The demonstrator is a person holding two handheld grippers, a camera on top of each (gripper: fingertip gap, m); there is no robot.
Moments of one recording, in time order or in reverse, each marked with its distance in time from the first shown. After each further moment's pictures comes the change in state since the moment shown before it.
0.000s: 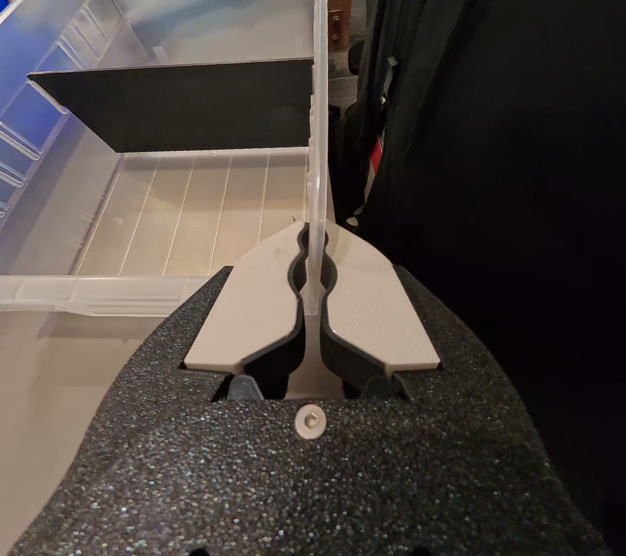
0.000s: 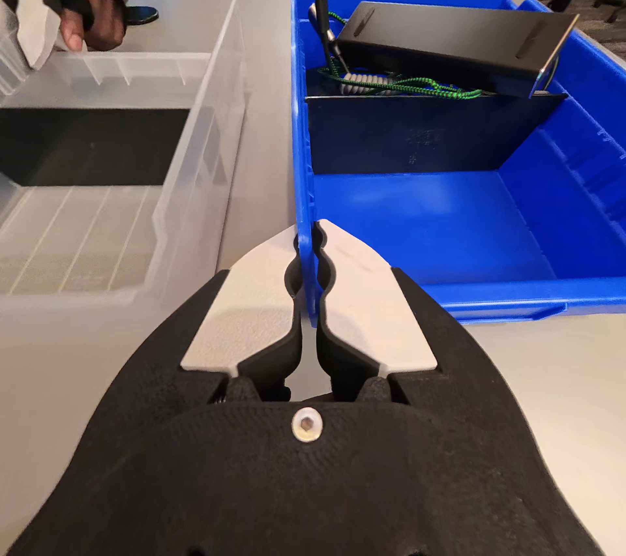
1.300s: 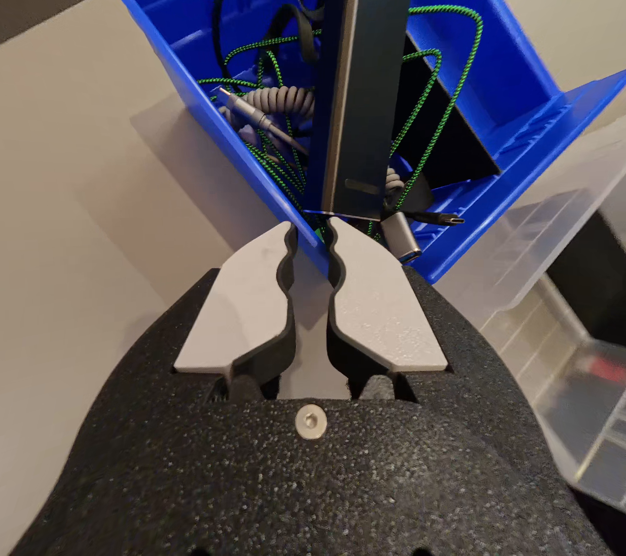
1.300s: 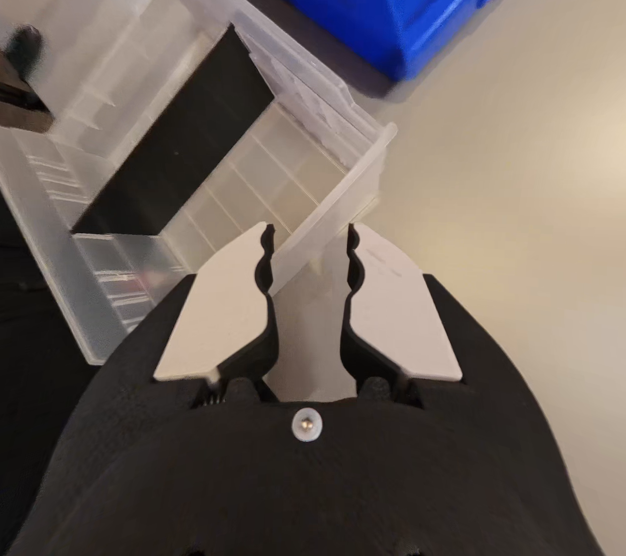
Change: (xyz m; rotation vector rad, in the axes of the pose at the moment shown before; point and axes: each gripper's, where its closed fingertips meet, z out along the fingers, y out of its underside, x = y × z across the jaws) left arm -0.312 0.032 -0.069 -0.275 -0.450 -0.816; right arm -0.112 0.017 -0.060 -0.346 0.330 0.683
